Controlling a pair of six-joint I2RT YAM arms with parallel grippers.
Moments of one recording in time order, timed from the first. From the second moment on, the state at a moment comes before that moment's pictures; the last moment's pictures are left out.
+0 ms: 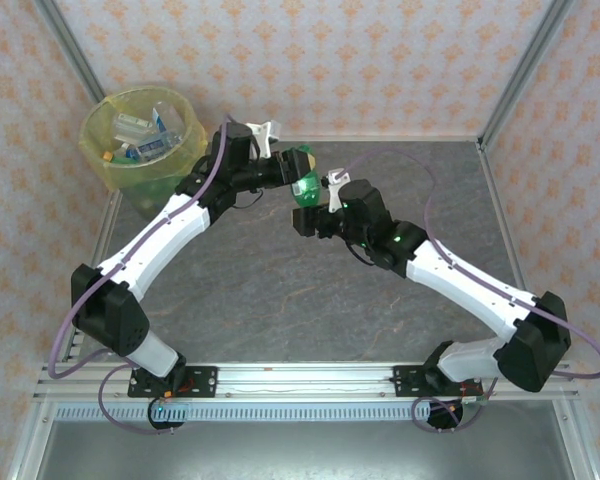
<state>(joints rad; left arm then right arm) -0.42 1.56 1.45 -0.29 0.45 -0.69 0.76 1.30 1.11 -0.28 0.01 0.40</state>
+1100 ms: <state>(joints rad) 0.27 1.51 1.77 -0.44 0.22 -0.85 0.76 1.20 1.11 -0.14 0.00 0.44</state>
